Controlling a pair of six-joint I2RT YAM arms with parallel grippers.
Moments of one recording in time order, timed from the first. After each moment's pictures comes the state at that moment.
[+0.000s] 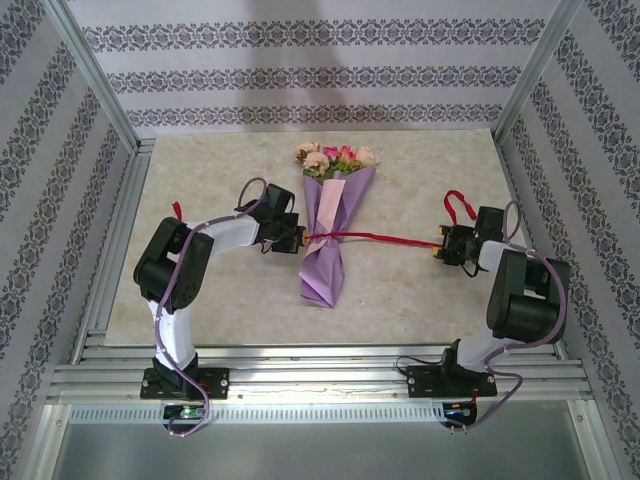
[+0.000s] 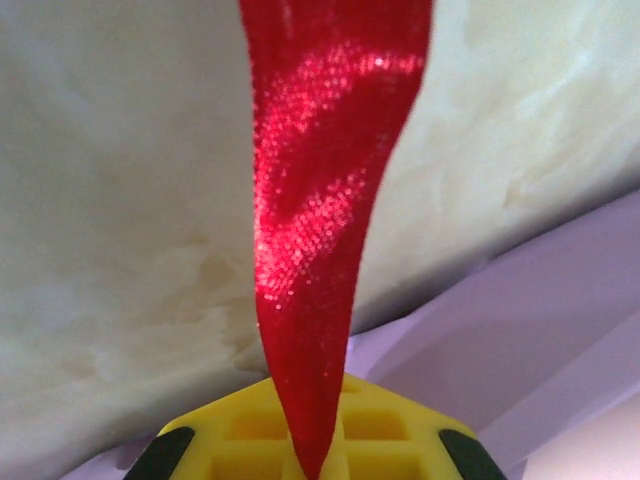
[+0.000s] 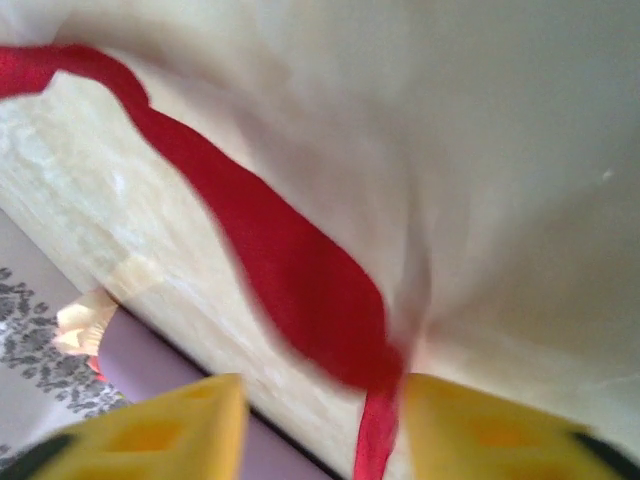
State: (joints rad) left arm -0.45 1.93 1.18 -0.23 0.31 -1.91; right arm -0.27 1.57 0.71 -0.12 -0.48 1.53
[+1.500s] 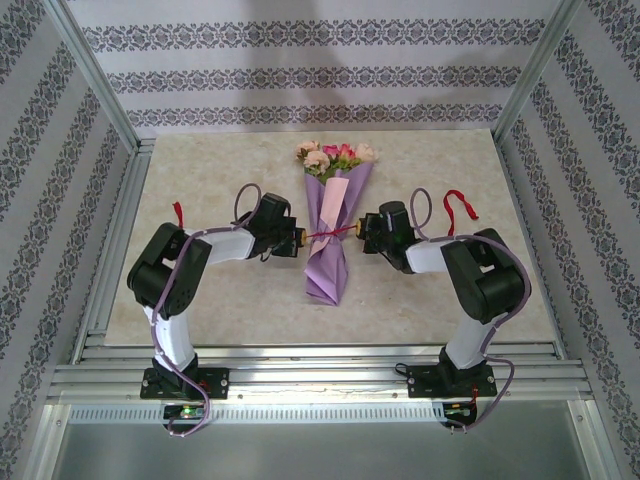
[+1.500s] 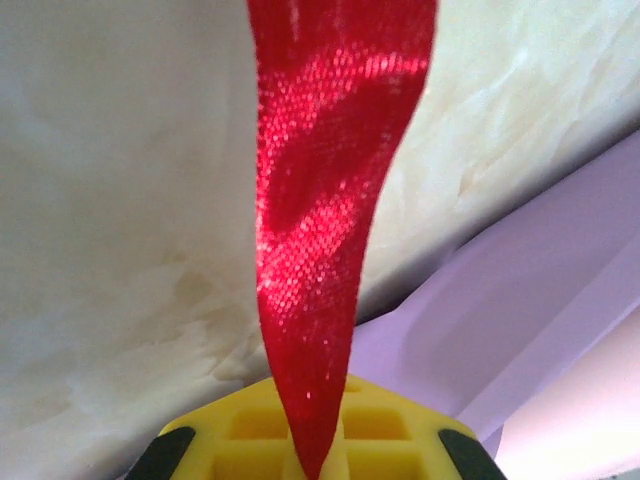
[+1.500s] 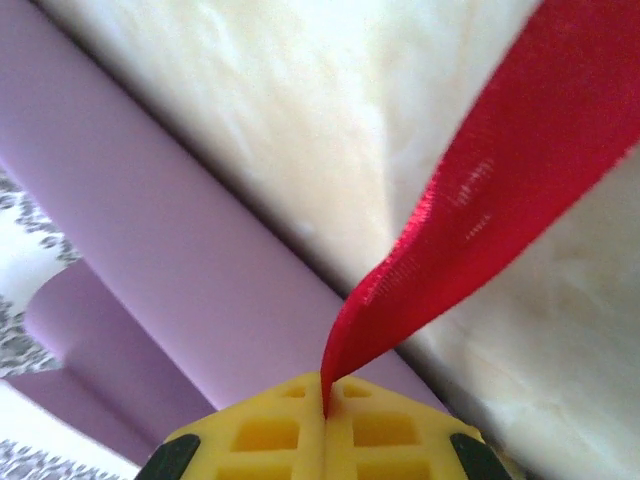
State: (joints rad) left arm -0.45 1.87 1.00 0.05 0.25 -1.94; right arm 0.36 1.77 0.70 0.48 -0.15 2.01
